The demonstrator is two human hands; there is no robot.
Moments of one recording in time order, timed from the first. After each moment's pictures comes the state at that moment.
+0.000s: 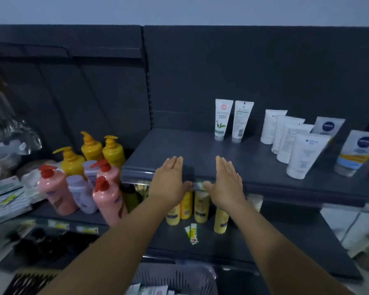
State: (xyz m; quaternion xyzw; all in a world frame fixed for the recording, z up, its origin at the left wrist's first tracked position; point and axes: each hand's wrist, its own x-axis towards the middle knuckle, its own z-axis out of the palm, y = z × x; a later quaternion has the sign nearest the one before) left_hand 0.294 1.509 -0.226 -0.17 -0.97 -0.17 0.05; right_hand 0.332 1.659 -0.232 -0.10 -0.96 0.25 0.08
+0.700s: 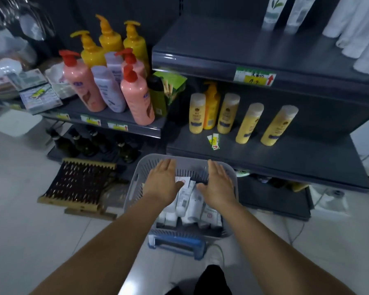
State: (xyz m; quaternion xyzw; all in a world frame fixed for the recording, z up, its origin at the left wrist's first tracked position) left_hand 0.446 1.392 -0.424 -0.09 -0.98 -0.13 -0.14; right_hand 0.471 1.550 -0.431 -0.09 -0.95 0.26 -0.15
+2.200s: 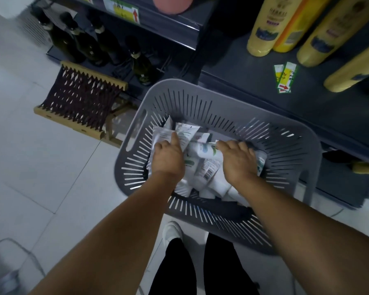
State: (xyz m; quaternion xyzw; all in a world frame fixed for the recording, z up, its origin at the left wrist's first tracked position) left_hand 0.420 1.371 -0.634 0.10 -0.95 -0.05 -0.28; right_hand 0.402 1.539 -0.649 0.09 -0.96 0.04 -0.24
